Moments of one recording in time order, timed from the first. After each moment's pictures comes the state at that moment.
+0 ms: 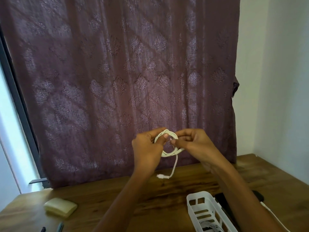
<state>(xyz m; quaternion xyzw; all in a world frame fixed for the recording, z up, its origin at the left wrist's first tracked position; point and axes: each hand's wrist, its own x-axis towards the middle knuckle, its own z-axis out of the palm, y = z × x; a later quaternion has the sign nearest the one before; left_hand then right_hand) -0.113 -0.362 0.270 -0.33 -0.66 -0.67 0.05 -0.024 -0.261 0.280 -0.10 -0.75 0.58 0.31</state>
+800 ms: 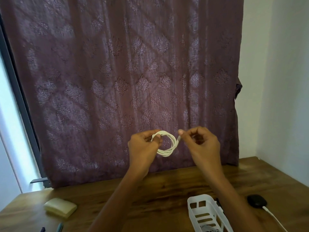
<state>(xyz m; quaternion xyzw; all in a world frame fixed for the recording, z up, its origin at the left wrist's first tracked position) -0.125 -0.364 0.273 -0.29 -0.65 -0.70 0.02 -0.030 -0.260 0.261 -0.13 -0.70 0.45 0.54</state>
